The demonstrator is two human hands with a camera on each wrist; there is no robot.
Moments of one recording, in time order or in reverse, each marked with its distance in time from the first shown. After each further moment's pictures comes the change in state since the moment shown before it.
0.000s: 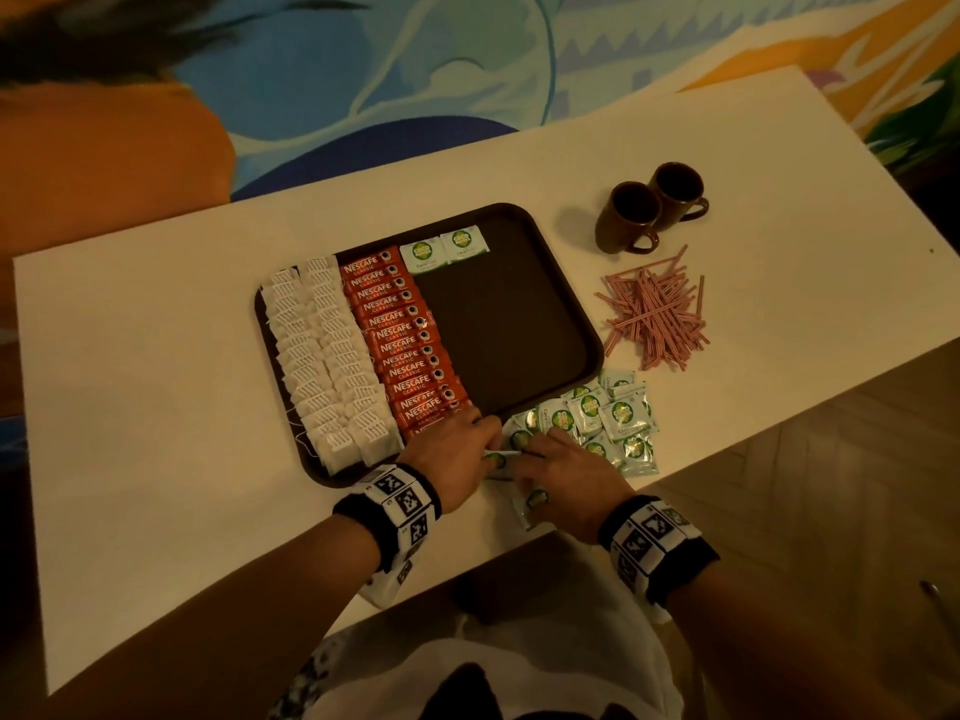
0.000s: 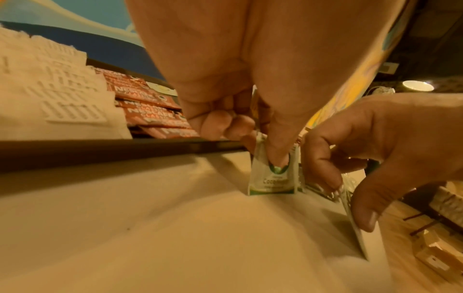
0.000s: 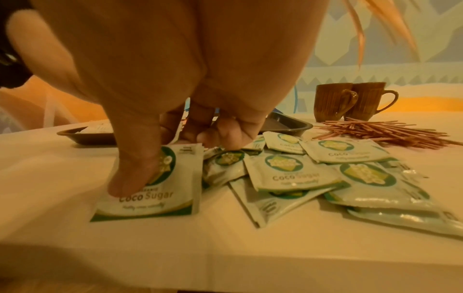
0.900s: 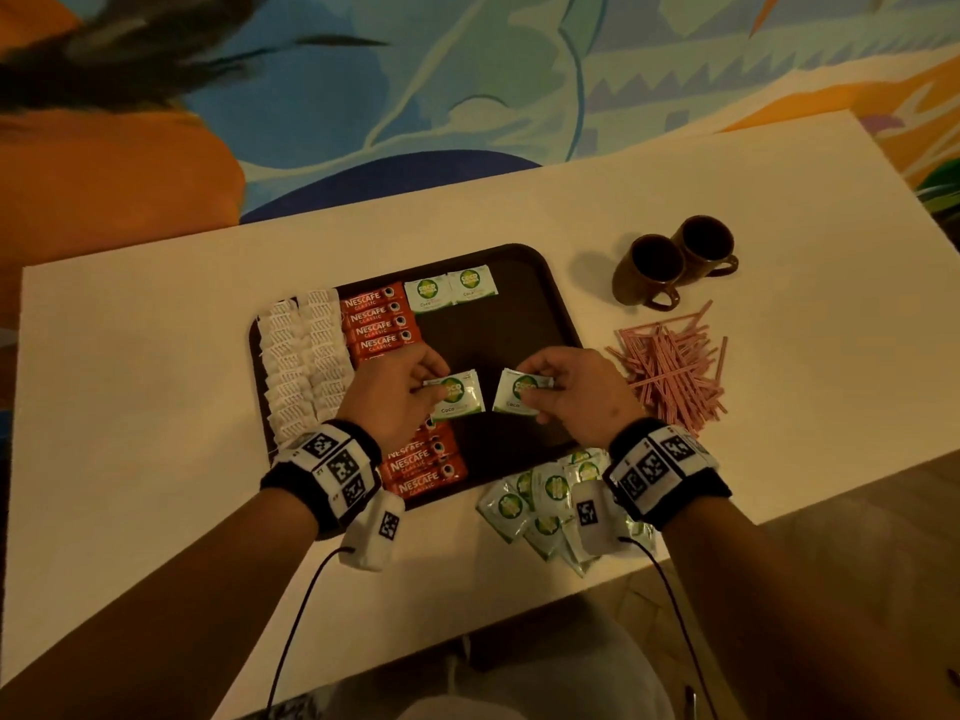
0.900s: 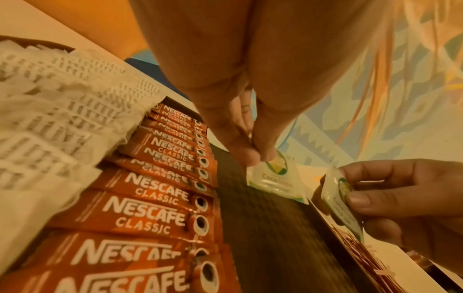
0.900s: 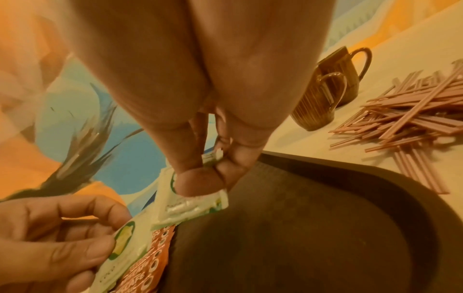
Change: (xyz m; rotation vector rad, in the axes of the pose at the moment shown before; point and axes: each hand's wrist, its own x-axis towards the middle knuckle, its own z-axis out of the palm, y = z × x) left_hand 0.052 -0.035 -0.091 -0.532 0.414 -0.309; right_hand 0.093 0.063 -0.111 0.766 0.281 0.190
